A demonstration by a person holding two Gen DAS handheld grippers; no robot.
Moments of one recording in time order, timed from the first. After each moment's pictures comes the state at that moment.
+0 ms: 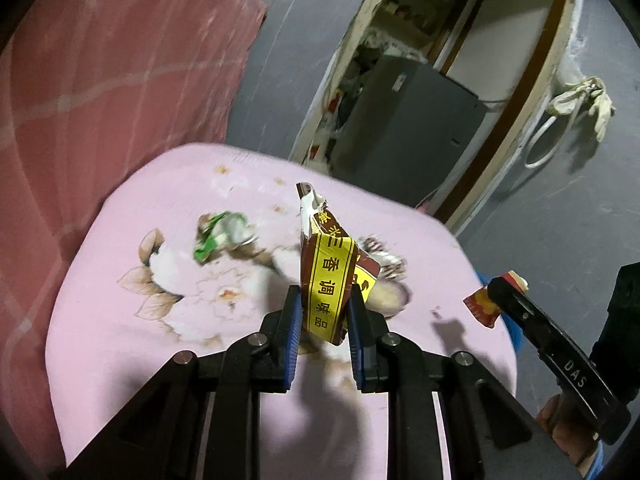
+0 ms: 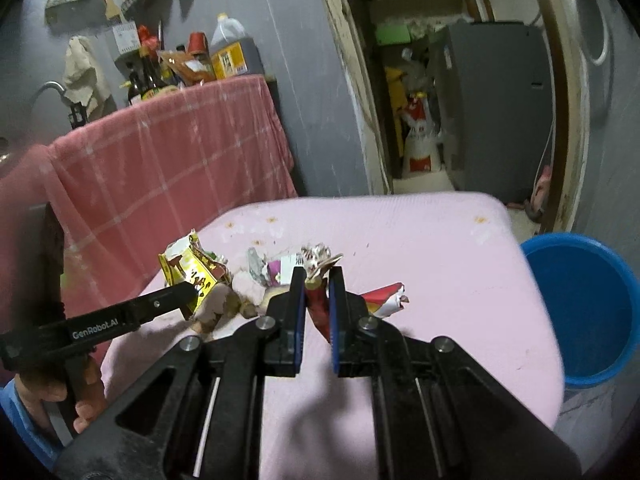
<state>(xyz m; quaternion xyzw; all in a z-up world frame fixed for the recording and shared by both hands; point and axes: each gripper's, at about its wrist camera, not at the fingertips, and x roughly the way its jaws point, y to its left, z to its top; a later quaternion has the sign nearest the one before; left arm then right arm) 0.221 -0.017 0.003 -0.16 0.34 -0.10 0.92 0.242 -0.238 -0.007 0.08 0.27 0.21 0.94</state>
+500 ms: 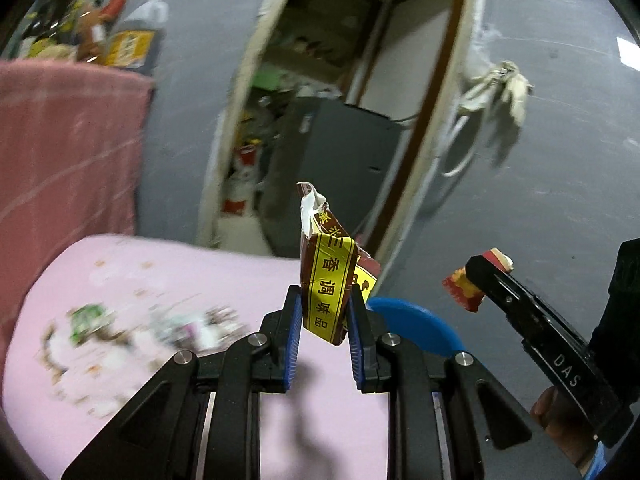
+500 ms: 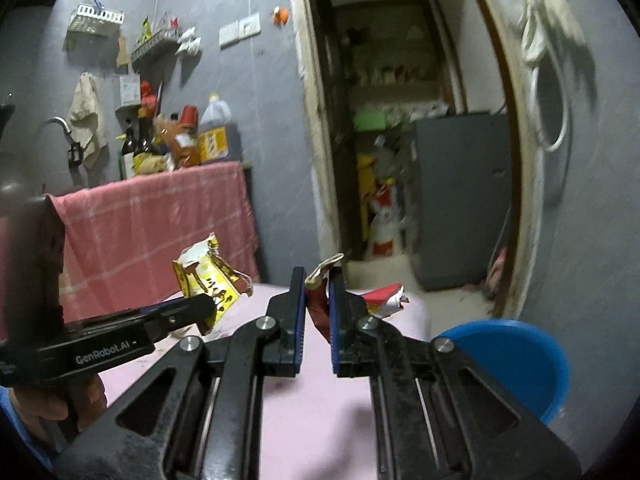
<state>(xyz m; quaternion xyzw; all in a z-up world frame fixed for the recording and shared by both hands) 0.225 -0.129 0.059 -0.10 0.23 -0.21 0.94 0.206 -0.316 0.055 0.05 0.12 0.14 0.98</state>
